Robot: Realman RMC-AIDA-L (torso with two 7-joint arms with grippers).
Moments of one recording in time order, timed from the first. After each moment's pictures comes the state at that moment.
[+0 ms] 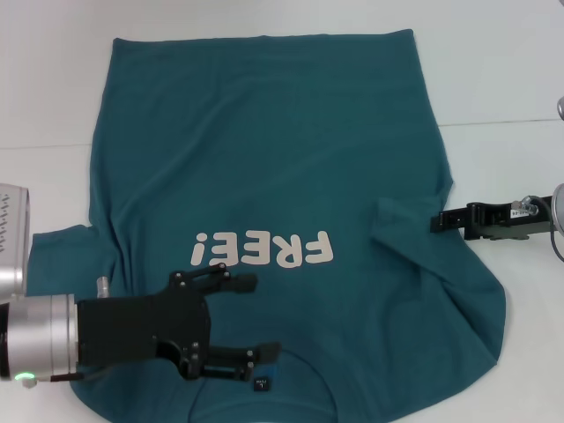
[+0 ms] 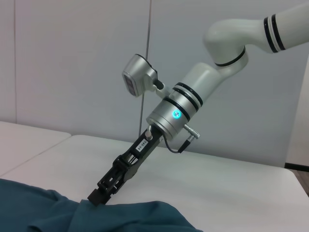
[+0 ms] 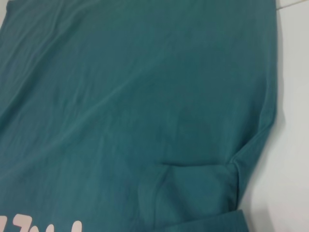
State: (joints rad) left arm -0.49 -2.13 -2.25 -0.72 -1.26 1.62 -1.22; right arm 0.76 1.90 -0.72 -0.38 -2.35 -0.97 2.37
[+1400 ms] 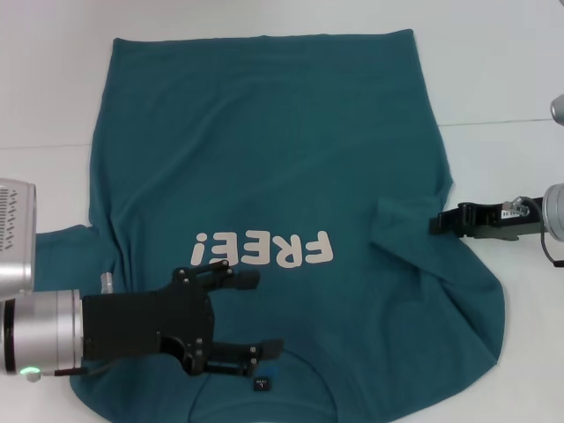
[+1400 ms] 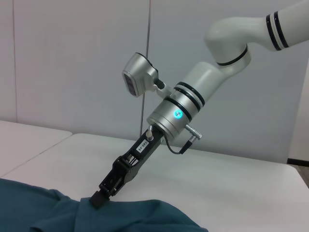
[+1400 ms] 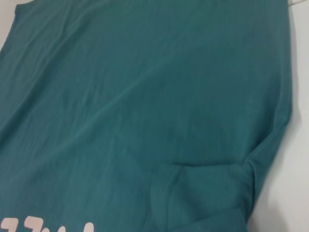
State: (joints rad) left arm -0.51 -2.14 -2.25 -0.72 -1.25 1.60 -1.22; right arm 0.77 1.92 -0.70 -0.37 -2.34 -0.96 2.36
